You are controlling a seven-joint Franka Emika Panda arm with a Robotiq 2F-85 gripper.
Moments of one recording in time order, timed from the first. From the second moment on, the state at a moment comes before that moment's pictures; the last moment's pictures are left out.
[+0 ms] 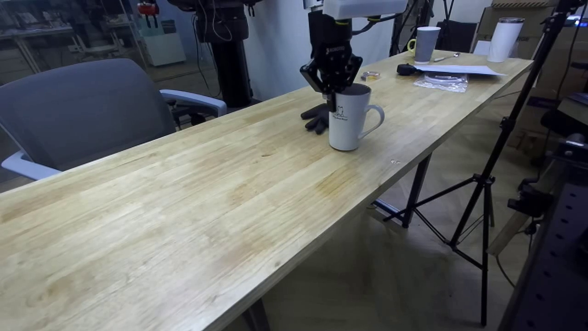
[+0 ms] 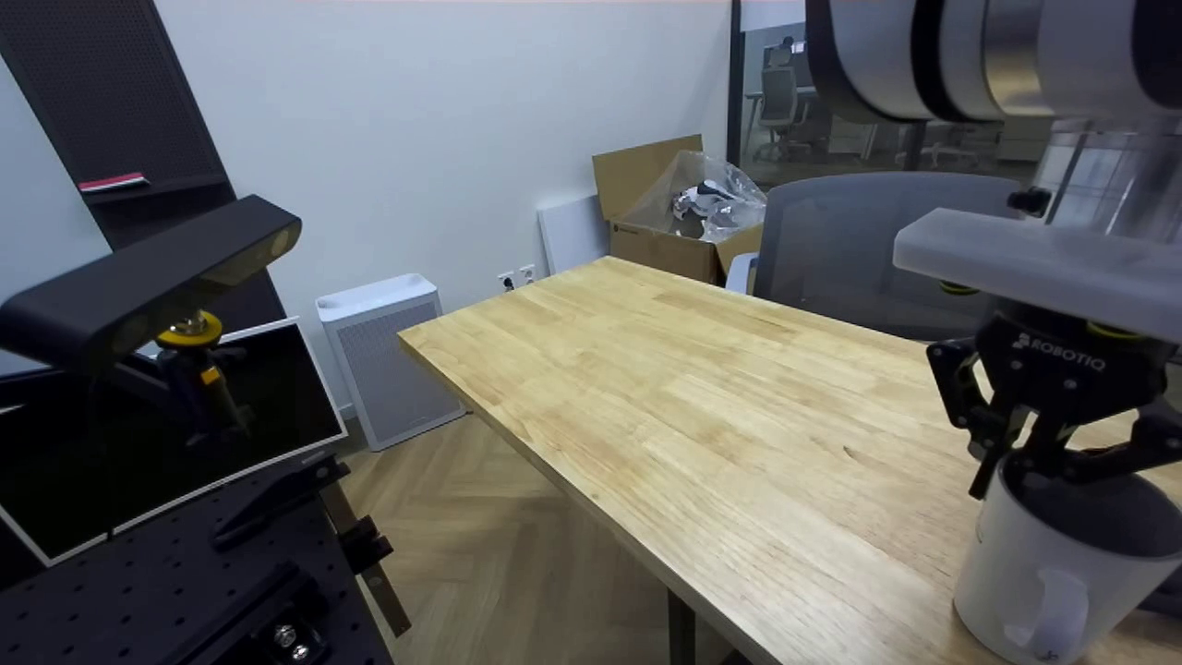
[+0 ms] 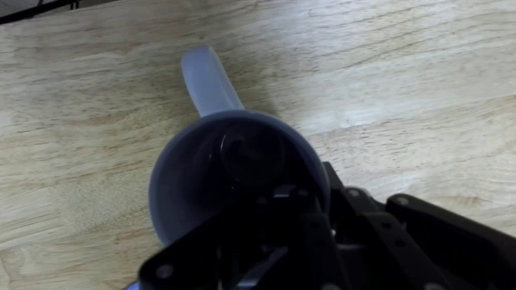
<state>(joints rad) -0.20 0.50 -0.09 -2.11 0.05 2.49 -0.12</state>
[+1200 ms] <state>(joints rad) -0.06 0.45 -0.10 -2.02 -0.03 2.35 0.03</state>
